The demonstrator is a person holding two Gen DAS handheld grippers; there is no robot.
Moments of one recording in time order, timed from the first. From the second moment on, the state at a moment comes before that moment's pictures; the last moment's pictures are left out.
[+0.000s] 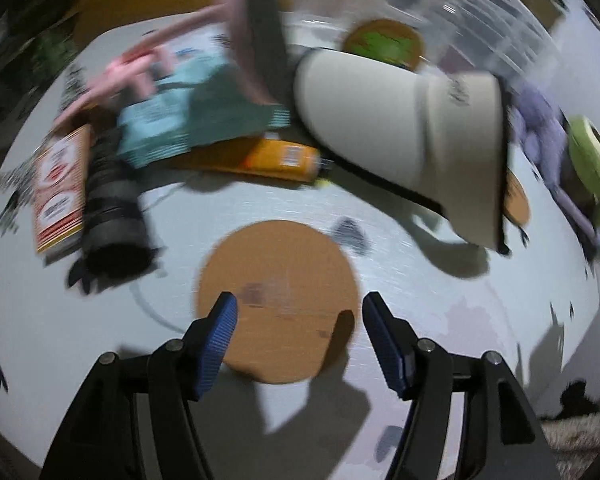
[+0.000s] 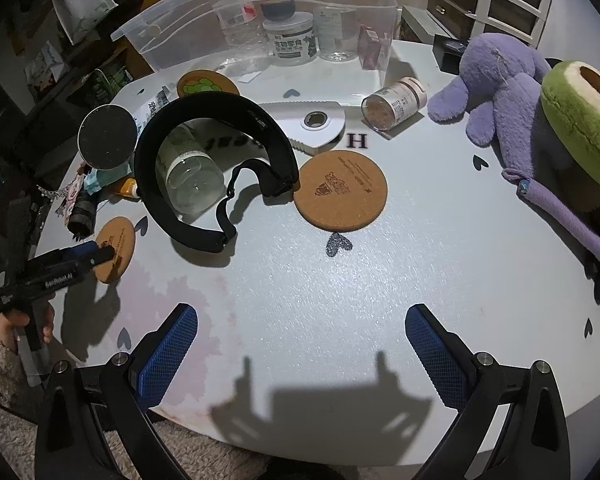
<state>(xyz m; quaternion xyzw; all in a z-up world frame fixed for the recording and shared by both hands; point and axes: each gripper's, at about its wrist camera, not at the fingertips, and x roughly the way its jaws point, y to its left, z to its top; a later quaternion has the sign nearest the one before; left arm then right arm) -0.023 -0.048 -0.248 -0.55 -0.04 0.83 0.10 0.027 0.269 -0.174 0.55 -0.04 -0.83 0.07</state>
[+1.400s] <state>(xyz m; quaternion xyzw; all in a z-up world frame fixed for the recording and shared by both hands) -0.063 -0.032 -0.248 -0.54 0.00 0.84 0.10 0.051 0.313 -0.187 0.57 -0.08 -0.82 0.04</state>
